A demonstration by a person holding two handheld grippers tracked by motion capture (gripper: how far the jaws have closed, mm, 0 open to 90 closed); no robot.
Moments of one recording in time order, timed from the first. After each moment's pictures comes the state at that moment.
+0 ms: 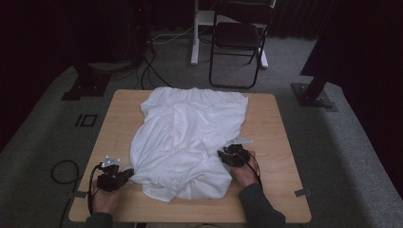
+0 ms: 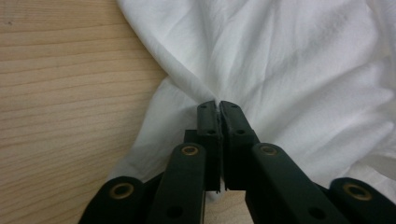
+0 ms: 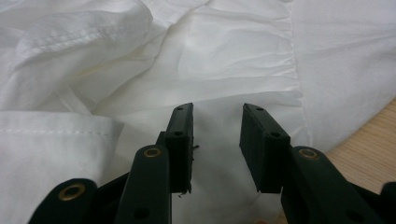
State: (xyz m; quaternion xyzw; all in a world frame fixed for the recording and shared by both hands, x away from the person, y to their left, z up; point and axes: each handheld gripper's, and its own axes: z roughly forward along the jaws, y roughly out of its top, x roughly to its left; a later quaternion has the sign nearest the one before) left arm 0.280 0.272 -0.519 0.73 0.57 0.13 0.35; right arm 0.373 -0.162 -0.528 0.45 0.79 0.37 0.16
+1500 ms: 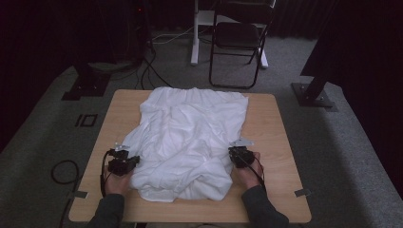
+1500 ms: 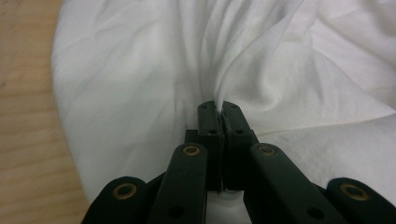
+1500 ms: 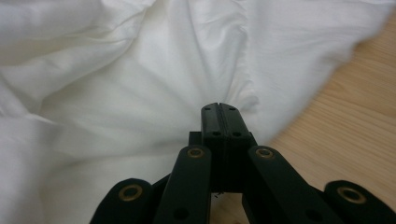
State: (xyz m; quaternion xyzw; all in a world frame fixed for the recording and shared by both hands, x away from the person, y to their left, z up) left arm 0.331 0.258 -0.525 0.72 0.59 0.16 0.32; right arm 0.363 -0.170 -0.523 0.47 0.79 0.31 0.25
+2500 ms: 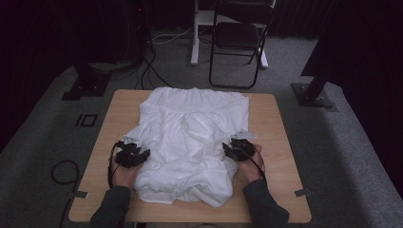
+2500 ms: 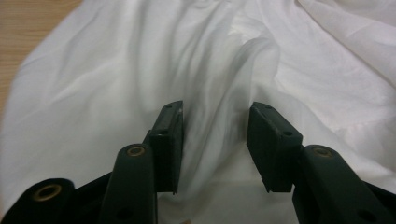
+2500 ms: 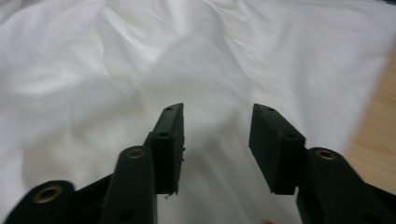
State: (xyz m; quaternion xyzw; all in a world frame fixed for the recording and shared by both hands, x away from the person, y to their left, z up) left arm 0.354 0.228 -0.511 0.74 0.57 0.18 0.32; right arm 0.379 -0.169 -0.502 0.45 0.78 0.36 0.24
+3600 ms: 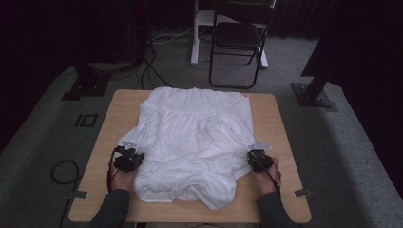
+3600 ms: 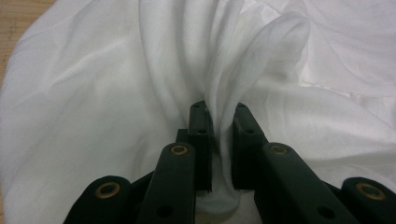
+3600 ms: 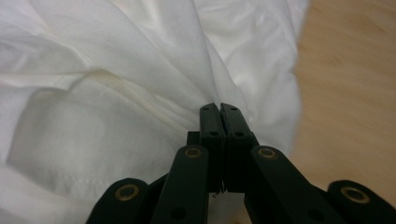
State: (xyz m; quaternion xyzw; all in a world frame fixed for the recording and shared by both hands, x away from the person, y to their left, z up) left arm 0.347 0.238 -0.533 0.74 0.57 0.20 0.29; right arm 0.348 -0.226 -0.525 0.52 0.77 0.26 0.27
